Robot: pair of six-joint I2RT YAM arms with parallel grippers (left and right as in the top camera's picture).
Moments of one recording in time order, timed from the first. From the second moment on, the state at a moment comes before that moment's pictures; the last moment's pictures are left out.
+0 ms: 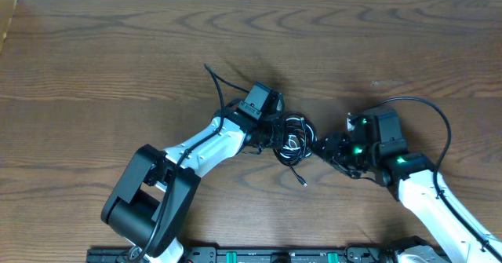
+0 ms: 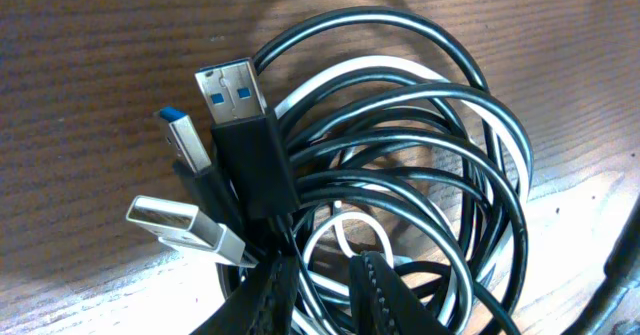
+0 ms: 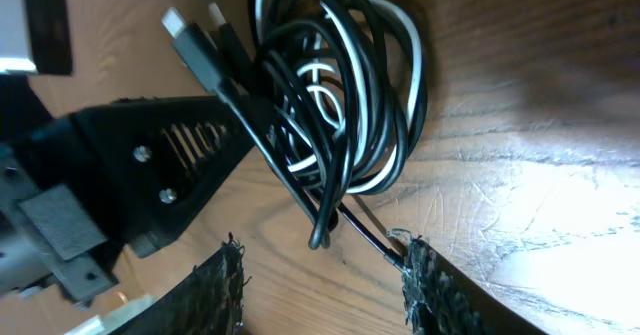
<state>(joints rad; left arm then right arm) -0.58 1.79 0.99 -0.33 0.36 -0.53 0.29 1.23 0.58 -0.35 -0.53 0.88</state>
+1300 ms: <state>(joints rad) -0.58 1.79 0.99 -0.33 0.36 -0.54 0.45 1.32 0.58 -0.17 -0.30 1.02</state>
